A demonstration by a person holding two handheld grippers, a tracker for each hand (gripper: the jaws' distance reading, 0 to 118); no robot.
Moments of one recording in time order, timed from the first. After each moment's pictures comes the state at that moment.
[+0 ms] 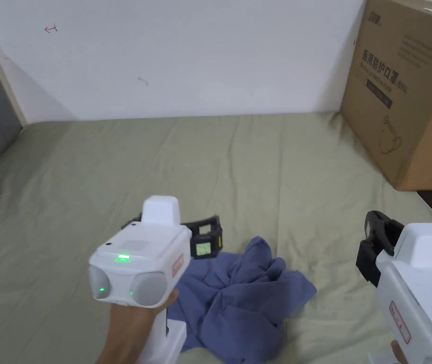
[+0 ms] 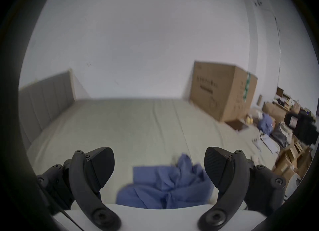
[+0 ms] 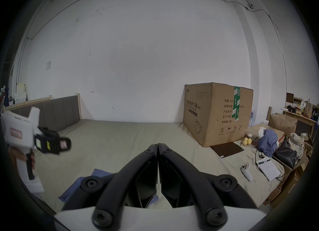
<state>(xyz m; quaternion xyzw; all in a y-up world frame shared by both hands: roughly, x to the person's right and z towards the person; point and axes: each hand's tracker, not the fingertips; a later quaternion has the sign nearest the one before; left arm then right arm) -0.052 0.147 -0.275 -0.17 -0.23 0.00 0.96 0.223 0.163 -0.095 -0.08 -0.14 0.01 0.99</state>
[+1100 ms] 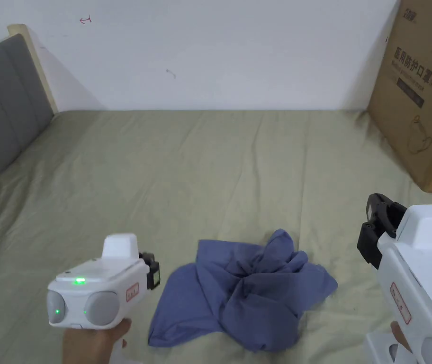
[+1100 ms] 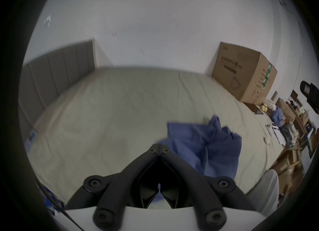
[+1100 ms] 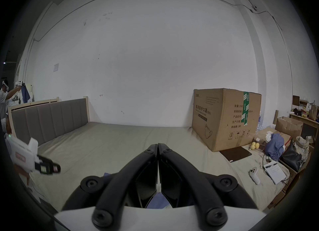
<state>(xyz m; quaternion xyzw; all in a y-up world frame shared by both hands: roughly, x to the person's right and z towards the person) -0.147 0.066 -0.267 -0.35 -0.18 0.02 0.92 0.193 0.171 -0.105 -0.06 -0.11 0.02 0.99</state>
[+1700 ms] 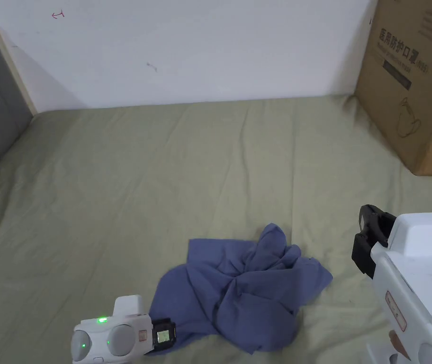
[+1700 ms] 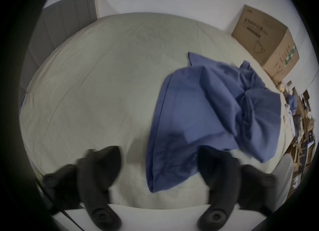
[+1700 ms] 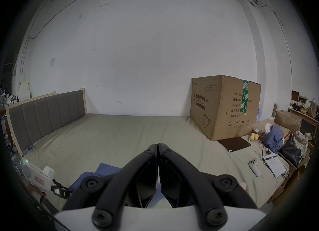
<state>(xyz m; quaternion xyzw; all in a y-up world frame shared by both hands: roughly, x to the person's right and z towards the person) -0.135 -0.056 -0.290 -0.52 -0.11 -0.02 0.85 0.213 0.141 -0.116 -0.11 -0.12 0.01 0.99</state>
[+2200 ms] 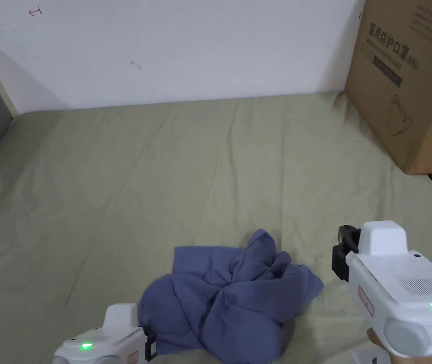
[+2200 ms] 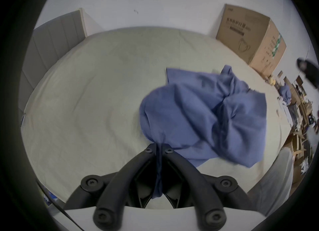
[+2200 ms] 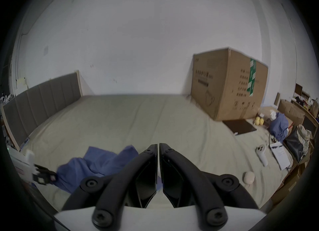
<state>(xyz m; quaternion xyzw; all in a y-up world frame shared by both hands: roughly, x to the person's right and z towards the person) -0.110 0.000 -0.270 -0.44 -0.17 -0.03 0.88 0.256 0.084 -0.185 -0.23 -0.11 -0.01 0.97</state>
